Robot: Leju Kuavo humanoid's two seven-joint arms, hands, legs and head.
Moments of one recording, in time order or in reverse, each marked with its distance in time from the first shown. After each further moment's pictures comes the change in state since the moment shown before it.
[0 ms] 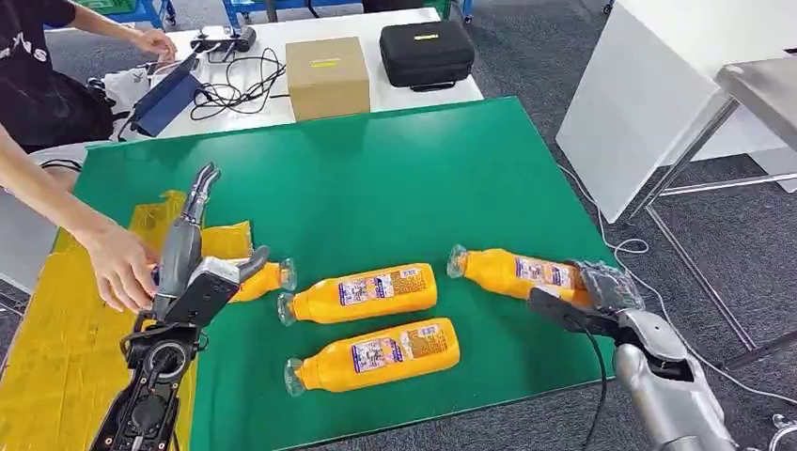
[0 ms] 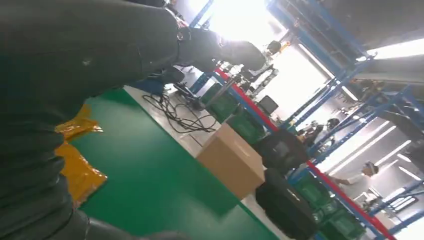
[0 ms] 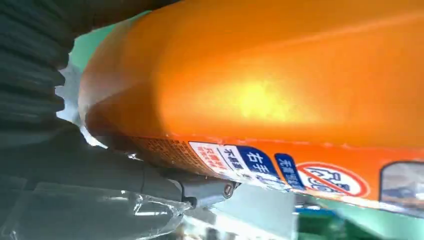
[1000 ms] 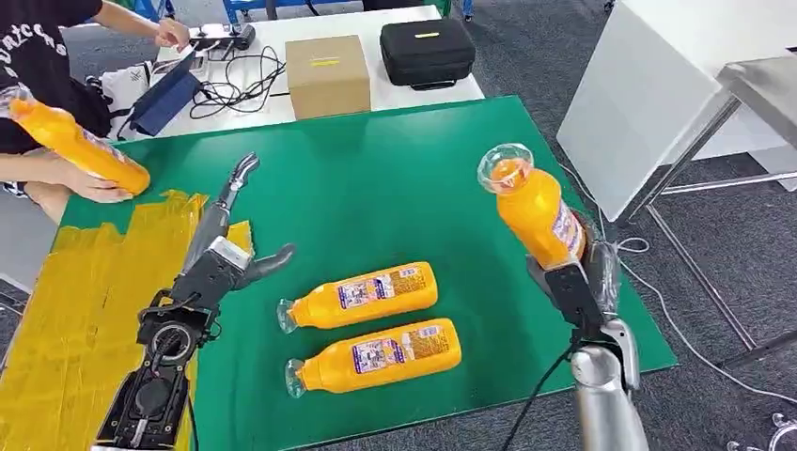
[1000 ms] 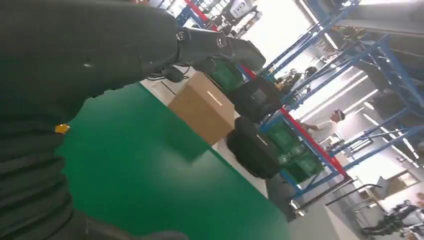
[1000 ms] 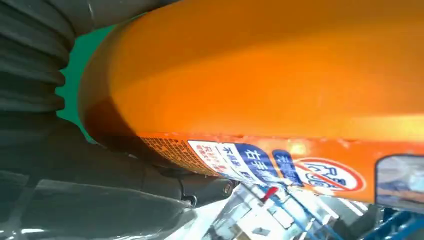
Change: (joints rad) left arm -0.071 -0.035 -0.024 -0.002 0.111 -0.246 0.029; right arm 0.033 0.388 -0.216 -0.241 -0.402 -0.224 -0.344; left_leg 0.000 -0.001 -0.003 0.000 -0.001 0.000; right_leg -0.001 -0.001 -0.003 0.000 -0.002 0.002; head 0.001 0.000
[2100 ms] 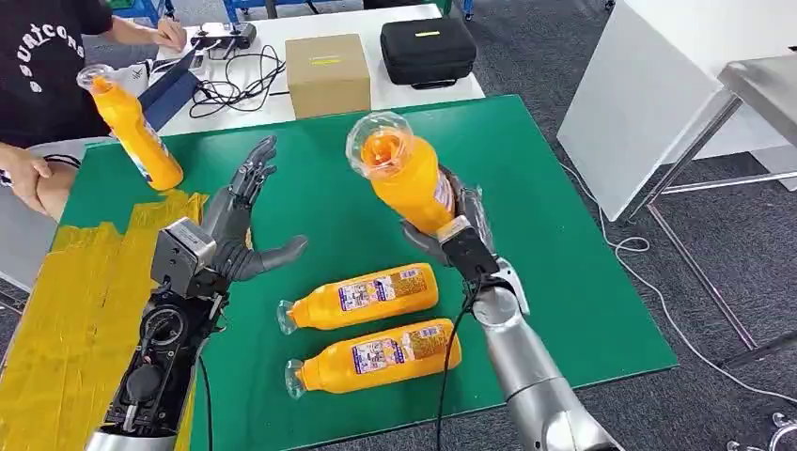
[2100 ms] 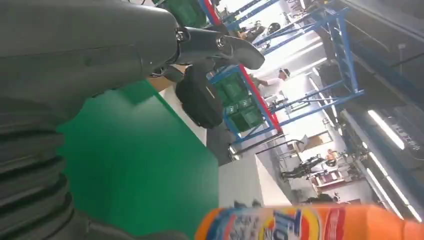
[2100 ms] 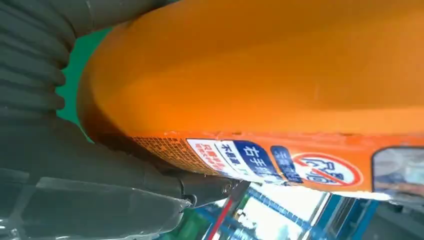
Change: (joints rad) left arm -0.045 -0.006 -0.042 -0.022 0.316 -0.182 -0.004; right arm -0.333 0.089 0.401 0.349 -0.224 0.047 -0.159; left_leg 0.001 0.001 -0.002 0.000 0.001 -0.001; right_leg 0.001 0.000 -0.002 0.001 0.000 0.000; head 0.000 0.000
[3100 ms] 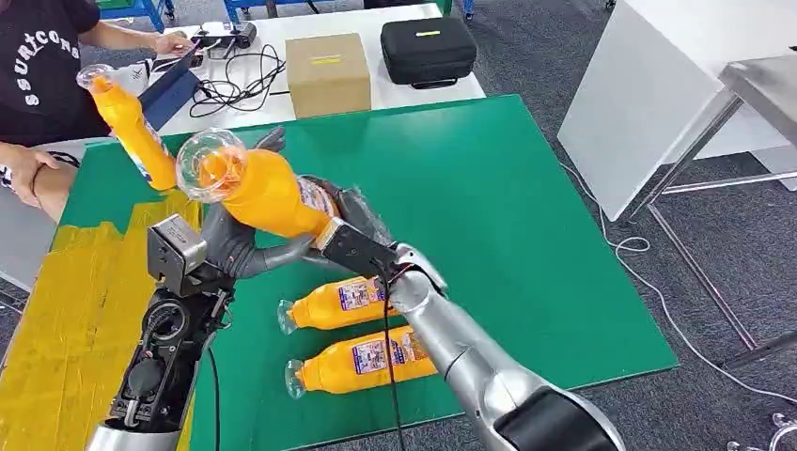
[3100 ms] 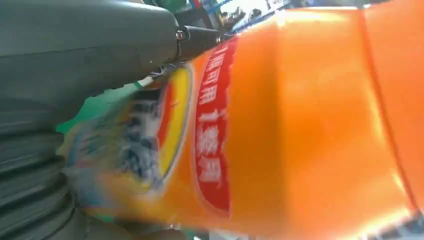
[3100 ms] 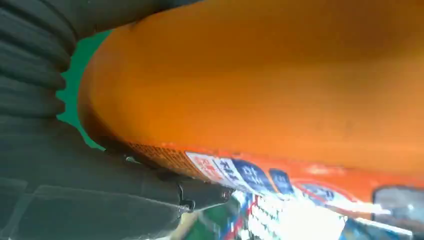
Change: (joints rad) left arm -0.029 -0.010 -0.026 0.004 0.067 -0.061 -0.027; right arm -0.212 0.166 0.259 0.362 0.042 0.096 -0.019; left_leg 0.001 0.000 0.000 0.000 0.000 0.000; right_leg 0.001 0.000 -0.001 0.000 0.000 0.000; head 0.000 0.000
